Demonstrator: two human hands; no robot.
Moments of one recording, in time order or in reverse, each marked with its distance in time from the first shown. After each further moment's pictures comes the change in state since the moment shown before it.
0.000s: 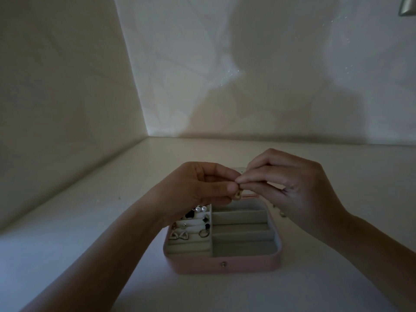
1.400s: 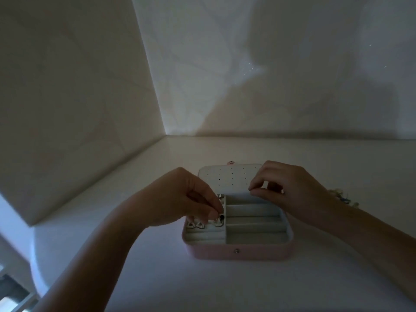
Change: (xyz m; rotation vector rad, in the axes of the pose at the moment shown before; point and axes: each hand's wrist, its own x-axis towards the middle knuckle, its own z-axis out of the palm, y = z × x) left_hand -0.043 0.013 -0.018 0.700 0.043 -0.132; right_hand -0.016 0.027 0.019 0.064 -0.326 0.225
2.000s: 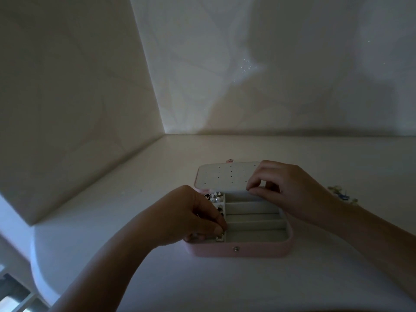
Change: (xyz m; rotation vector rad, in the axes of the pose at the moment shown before) left_hand -0.005 -0.005 0.026 -0.037 -0.001 -0.138; right_hand -0.001 0.000 0.001 0.010 -0.042 0.018
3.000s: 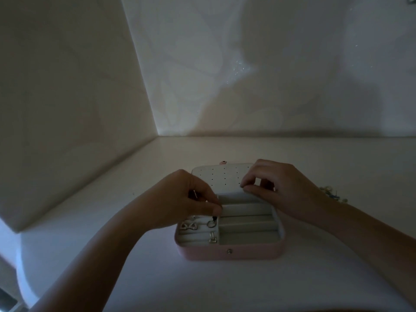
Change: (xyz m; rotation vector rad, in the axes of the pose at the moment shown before) left_hand 0.016 0.006 -0.015 0.226 0.064 0.195; right_hand 0.002 -0.003 -0.003 0.024 0.036 0.014
